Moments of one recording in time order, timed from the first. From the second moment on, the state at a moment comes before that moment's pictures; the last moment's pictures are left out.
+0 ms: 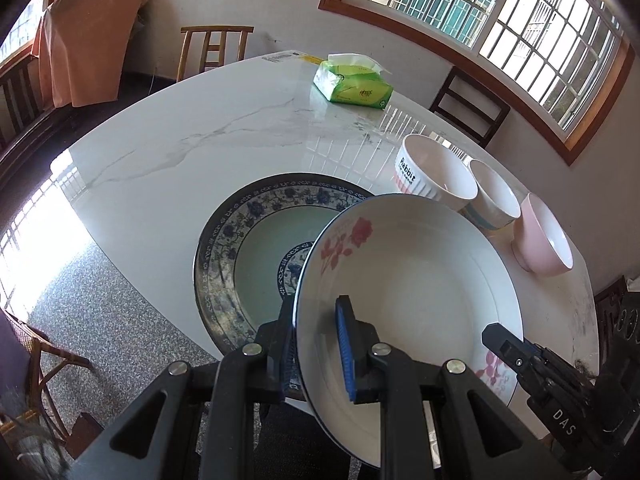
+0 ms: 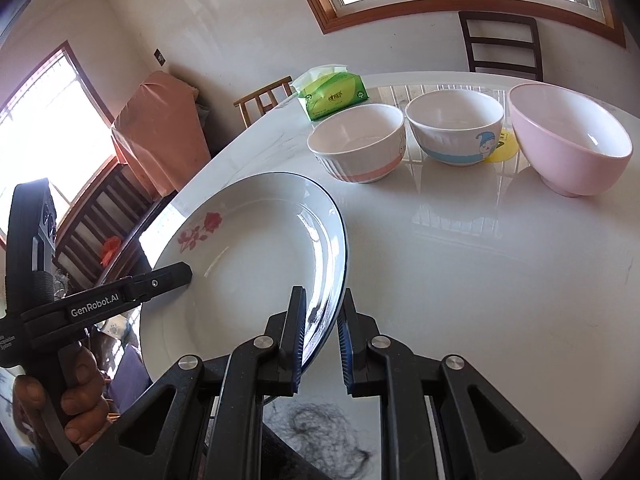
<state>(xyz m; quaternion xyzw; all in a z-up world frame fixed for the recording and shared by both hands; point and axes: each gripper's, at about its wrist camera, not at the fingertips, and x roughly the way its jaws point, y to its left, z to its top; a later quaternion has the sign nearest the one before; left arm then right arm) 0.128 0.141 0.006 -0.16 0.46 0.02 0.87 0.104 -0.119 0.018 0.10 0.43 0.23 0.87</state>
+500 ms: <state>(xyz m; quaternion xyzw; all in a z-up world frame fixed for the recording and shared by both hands) 0.147 0.177 -0.010 -0.18 0.47 0.05 0.86 0.126 -0.072 0.003 0.07 0.45 0.26 0.85</state>
